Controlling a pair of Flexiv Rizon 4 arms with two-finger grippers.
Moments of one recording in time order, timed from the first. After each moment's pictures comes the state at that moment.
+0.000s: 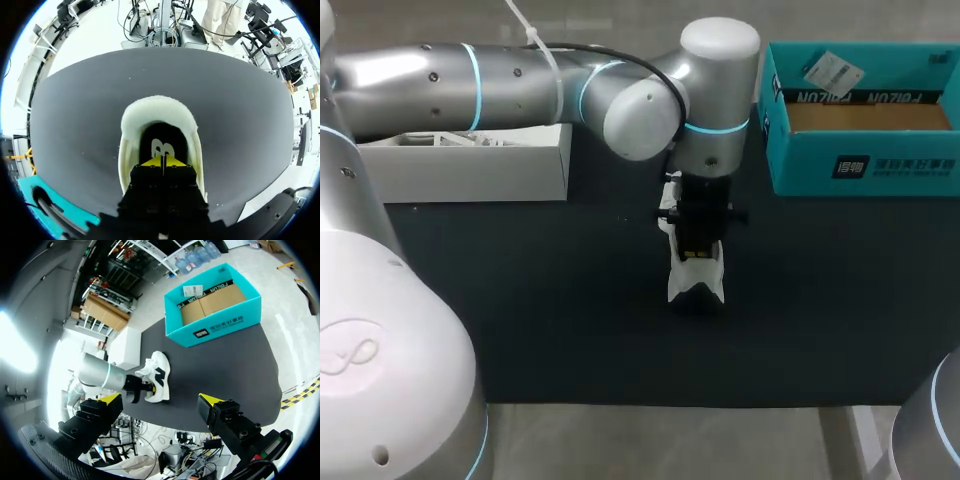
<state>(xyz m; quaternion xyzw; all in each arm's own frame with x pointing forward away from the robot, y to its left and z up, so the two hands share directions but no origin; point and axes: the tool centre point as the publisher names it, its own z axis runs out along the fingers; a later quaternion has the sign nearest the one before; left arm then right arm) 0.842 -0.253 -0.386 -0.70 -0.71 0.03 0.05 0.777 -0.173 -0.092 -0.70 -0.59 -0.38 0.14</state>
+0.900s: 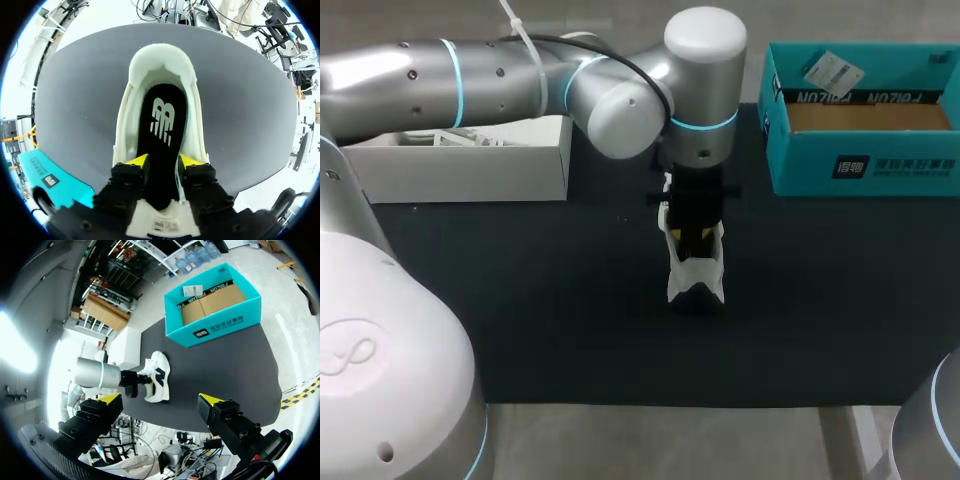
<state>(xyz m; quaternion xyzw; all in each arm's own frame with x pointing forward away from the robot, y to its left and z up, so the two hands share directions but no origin) 0.885 -0.245 -0.374 -0.67 -0.74 -0.01 -0.02 0.777 -0.173 -0.092 -0.70 -0.59 -0.38 0.14</state>
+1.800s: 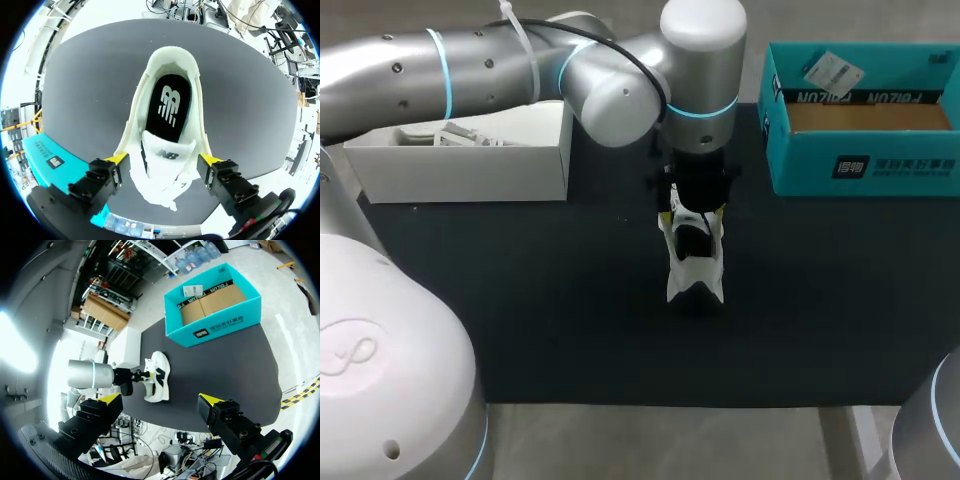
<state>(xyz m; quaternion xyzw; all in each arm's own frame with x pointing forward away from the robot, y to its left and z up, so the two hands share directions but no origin) 0.907 -0.245 -0.339 -0.64 -0.77 -0.03 -0.06 0.777 -0.173 -0.092 -0.70 -0.59 -0.38 0.14</state>
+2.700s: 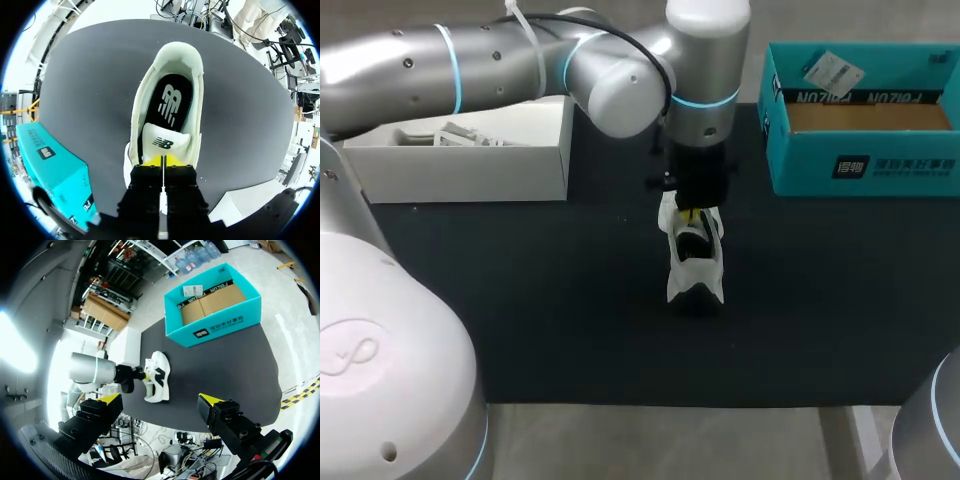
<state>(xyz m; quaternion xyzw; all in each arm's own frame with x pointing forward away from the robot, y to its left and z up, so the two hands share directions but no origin) 0.905 -0.239 -0.351 -0.60 -0.80 -0.02 -0.02 0.777 -0.173 -0.092 -0.70 -0.59 -0.38 0.14</state>
